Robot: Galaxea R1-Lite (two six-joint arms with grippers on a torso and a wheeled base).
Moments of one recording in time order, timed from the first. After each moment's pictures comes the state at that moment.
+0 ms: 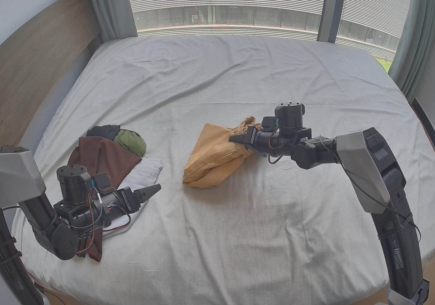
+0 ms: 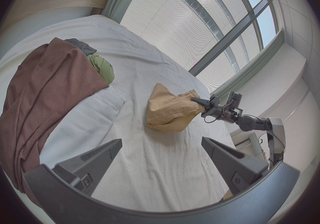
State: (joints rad) left arm -0.20 2.02 -0.36 -1.30 -0.33 -0.50; right arm 0.38 2.65 -2.00 -0.31 0.54 0.64
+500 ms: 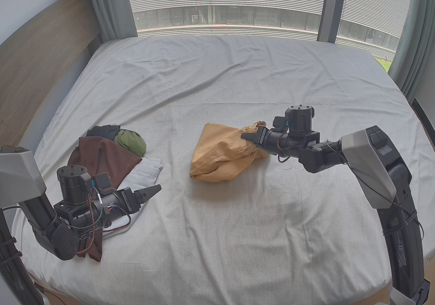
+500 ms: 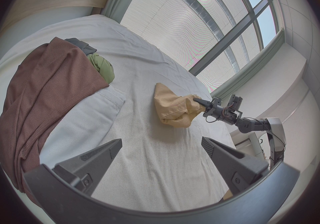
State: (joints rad) left arm -0.20 2.02 -0.36 -1.30 -0.33 -0.50; right arm 0.33 2.62 -1.87 -0.45 0.45 0.61
